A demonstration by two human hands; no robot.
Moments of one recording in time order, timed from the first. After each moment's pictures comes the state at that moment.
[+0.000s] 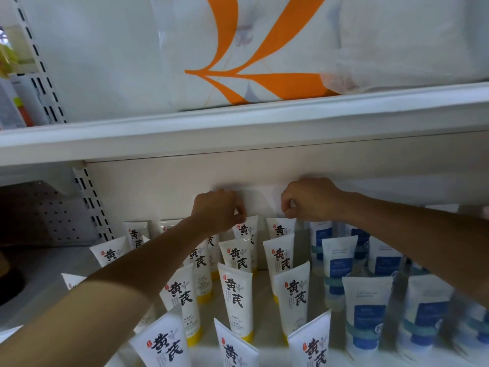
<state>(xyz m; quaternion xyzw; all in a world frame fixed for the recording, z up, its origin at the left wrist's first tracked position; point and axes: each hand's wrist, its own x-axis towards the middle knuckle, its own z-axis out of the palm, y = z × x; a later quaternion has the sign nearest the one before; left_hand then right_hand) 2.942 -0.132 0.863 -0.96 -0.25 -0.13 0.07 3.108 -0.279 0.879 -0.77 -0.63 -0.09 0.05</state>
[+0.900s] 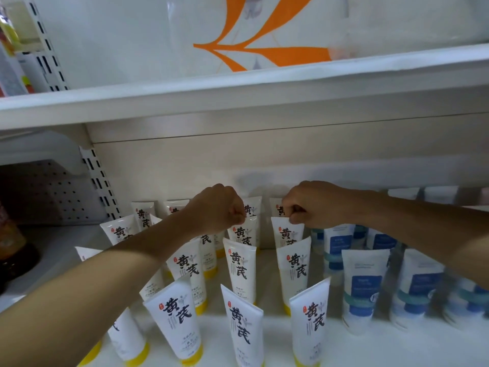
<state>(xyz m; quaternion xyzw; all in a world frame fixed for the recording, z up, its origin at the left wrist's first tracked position) 2.898 -0.159 0.860 -0.97 -0.19 -0.11 -0.05 3.074 -0.308 0.868 -0.72 -0.69 -0.01 0.01</state>
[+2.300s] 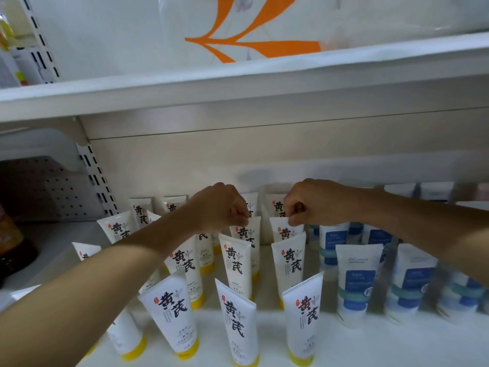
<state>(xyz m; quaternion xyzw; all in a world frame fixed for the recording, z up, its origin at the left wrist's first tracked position) 2.902 -0.161 0.856 -0.98 -0.16 -0.08 -0.07 3.081 -0.317 0.862 -0.72 -0.69 0.03 0.05</state>
